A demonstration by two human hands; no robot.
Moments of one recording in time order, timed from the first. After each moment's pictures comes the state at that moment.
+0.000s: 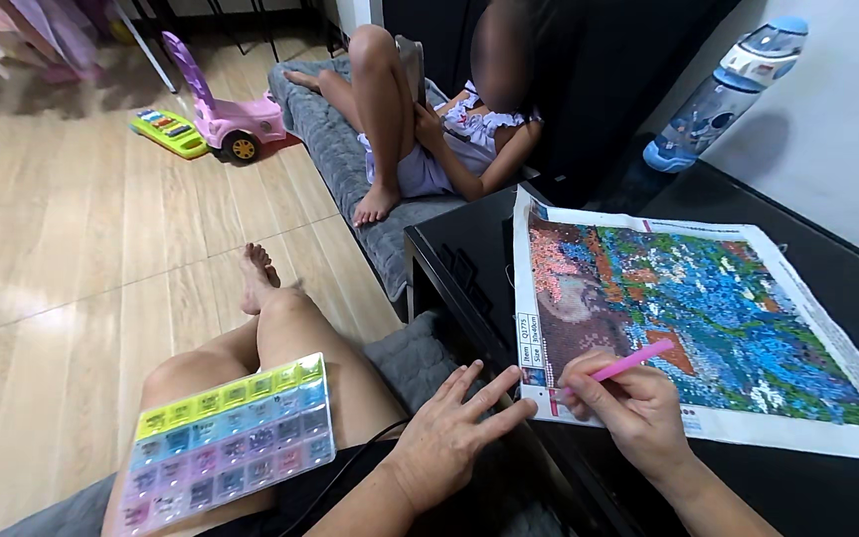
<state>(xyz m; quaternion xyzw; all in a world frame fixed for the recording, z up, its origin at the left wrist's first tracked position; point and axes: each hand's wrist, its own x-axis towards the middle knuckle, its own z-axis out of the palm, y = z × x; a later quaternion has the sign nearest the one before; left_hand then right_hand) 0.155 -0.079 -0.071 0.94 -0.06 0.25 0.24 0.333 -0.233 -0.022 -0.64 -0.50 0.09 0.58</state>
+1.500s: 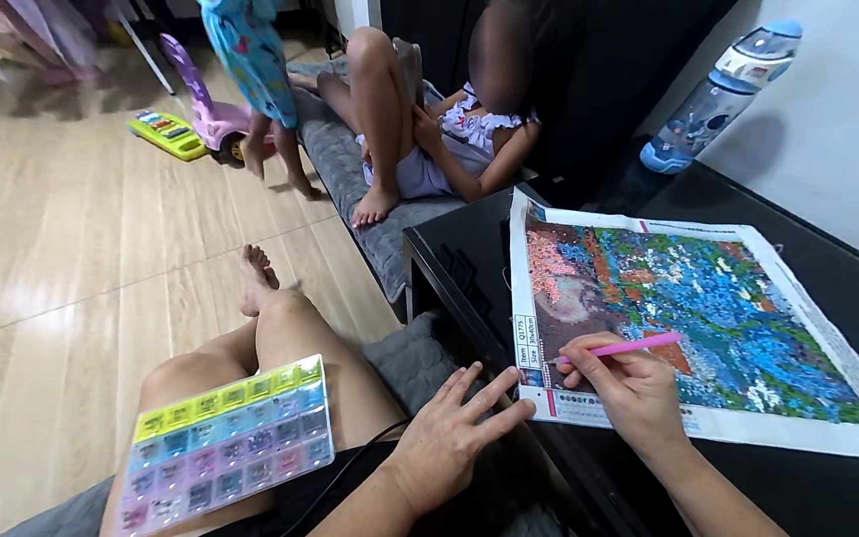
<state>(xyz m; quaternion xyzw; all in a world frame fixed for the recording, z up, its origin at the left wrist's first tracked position) 0.155 -0.080 -0.071 0.94 -0.05 0.25 0.24 0.341 -0.226 -0.024 -0.68 -0.44 0.04 0.59</state>
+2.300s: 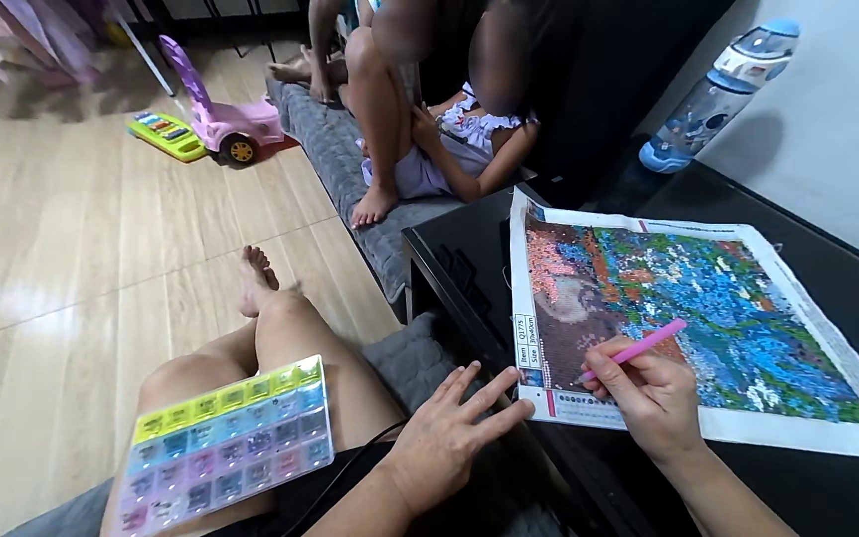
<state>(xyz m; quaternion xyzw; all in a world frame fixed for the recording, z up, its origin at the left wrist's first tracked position) 0.154 -0.077 -0.069 0.94 -0.06 0.24 0.24 0.347 -0.239 -0.019 -0.71 -0.45 -0.01 0.54</state>
